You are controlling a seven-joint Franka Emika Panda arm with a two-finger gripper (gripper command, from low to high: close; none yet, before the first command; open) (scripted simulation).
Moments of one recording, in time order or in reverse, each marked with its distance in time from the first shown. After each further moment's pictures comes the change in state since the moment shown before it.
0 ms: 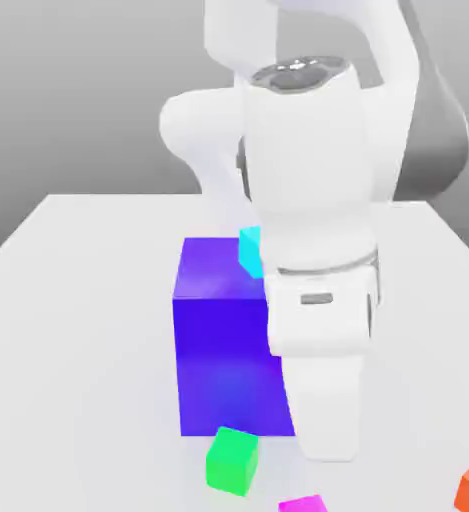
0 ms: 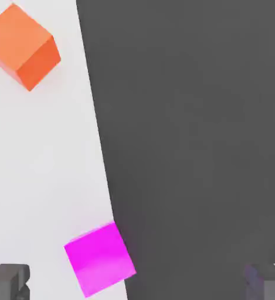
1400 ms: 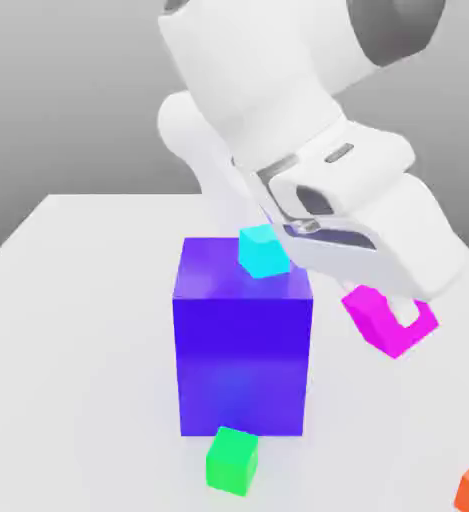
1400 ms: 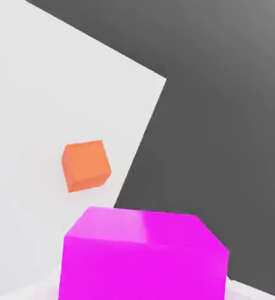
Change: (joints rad) arm -0.186 -0.388 0.146 -0.050 0.476 -0.297 -0.858
